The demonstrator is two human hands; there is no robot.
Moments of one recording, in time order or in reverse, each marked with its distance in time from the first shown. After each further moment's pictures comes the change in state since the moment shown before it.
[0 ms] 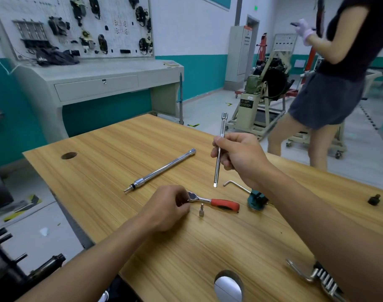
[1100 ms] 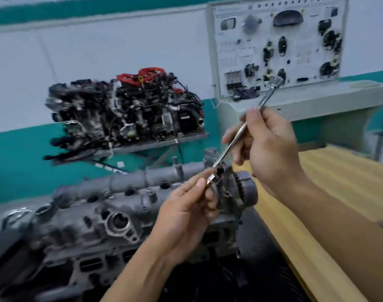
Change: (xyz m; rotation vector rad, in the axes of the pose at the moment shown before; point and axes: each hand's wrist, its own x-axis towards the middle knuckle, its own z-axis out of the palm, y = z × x) left_hand -0.250 -0.009 -0.222 -1.345 0.828 -0.099; right_hand -0.095 -0.138 0.308 0.653 -0.657 -0.455
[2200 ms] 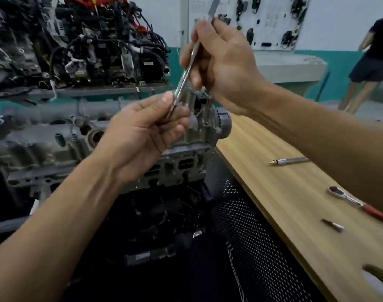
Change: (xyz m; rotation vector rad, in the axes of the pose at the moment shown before) left_hand -0.044 0.047 -0.020 0.084 -0.084 0.035; right_hand -0.019 -0.019 0.052 -0.130 -0.328 0.067
